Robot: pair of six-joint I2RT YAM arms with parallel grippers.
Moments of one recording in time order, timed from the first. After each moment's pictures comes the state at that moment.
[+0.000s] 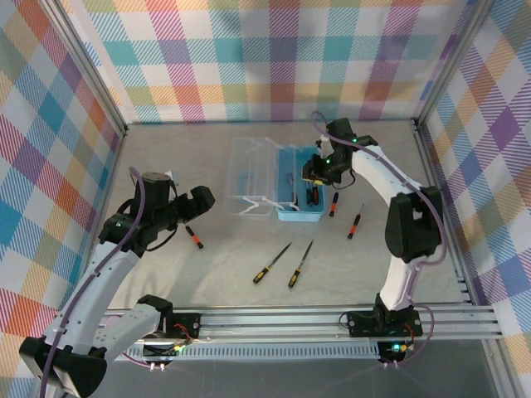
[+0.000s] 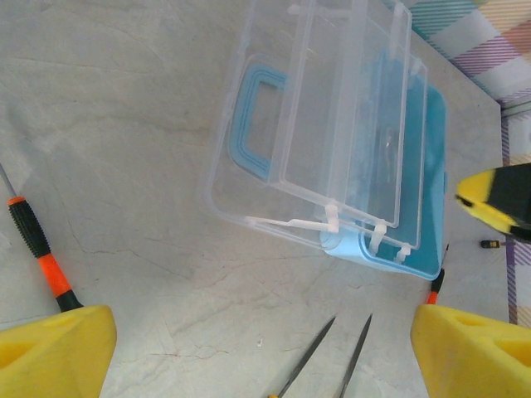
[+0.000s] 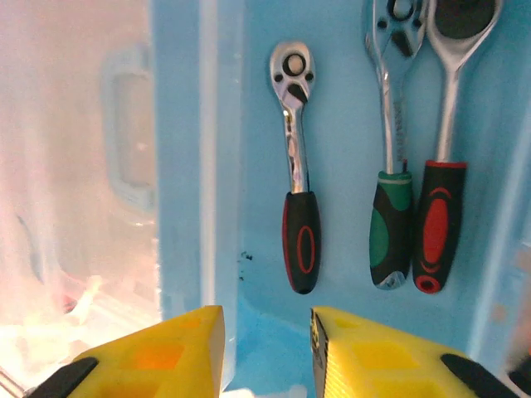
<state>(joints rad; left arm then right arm) -0.32 0.92 0.98 -0.79 0.11 -0.73 0.31 1.82 1.56 -0.83 -0.38 0.41</state>
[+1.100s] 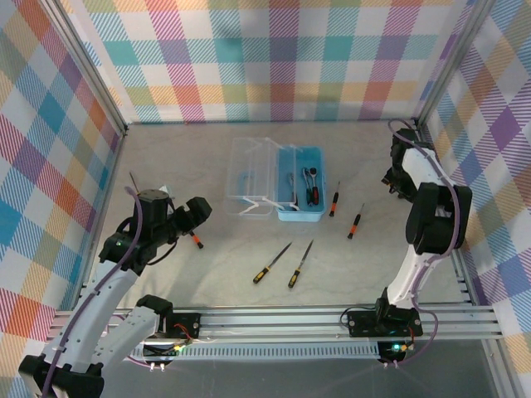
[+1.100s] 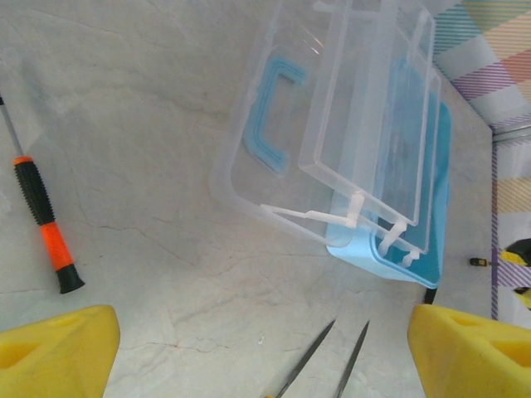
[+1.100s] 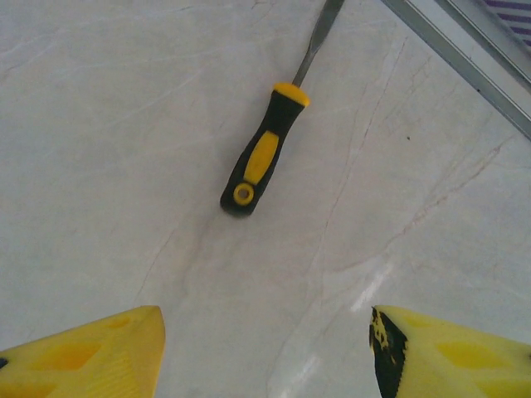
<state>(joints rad) -0.32 0.78 0.81 -0.70 0.11 -0.84 -0.14 1.92 1.50 -0.95 0.32 0.71</state>
